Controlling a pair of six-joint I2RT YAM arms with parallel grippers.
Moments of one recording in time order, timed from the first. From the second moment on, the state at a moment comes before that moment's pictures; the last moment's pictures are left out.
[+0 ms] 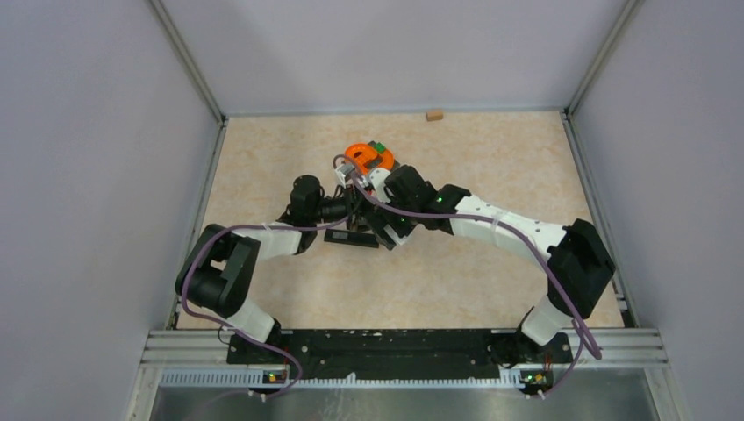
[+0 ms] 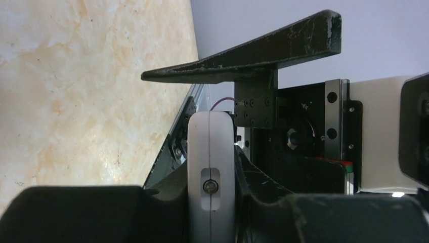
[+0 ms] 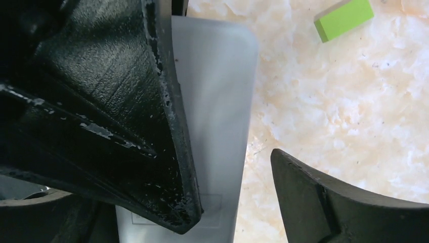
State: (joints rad) left arm -0.40 1.58 0.65 0.76 0.98 -1.30; right arm 0.87 1.61 1.26 -0.53 -0.02 -0.03
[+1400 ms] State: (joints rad) left arm -0.34 1.35 0.71 0.62 0.81 -1.43; right arm 0.66 1.12 0.64 0.34 -0.15 1.08
